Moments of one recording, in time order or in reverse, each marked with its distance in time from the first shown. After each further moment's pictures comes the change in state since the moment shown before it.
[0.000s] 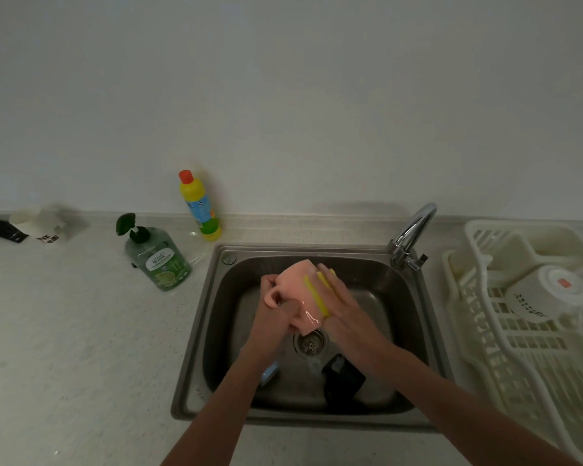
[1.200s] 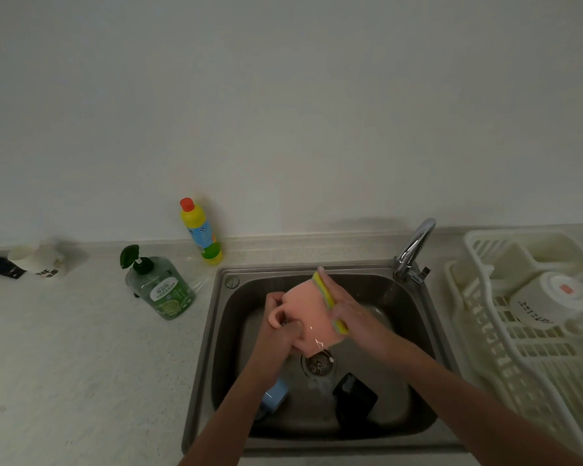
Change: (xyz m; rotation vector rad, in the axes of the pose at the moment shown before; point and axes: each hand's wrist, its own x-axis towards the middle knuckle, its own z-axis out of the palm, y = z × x) left_hand 0.006 0.015 -0.016 0.040 -0.078 -0.019; right_hand 0.031 0.007 -0.018 0.146 -0.011 0.103
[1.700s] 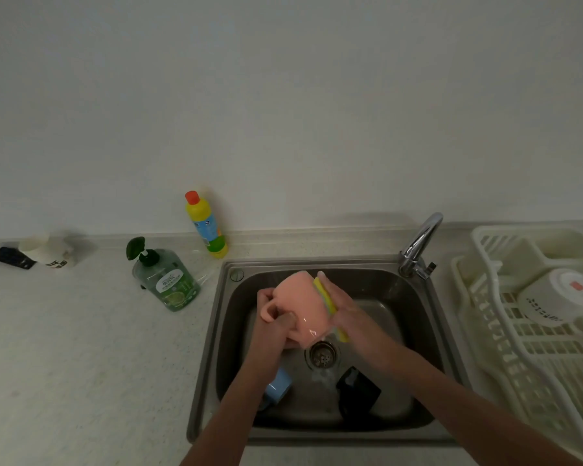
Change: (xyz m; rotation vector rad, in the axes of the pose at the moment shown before) left_hand -0.002 -0.004 -0.006 -0.083 0.108 -0.022; right_hand -0.006 -0.013 0.012 -0.001 -0.038 0.037
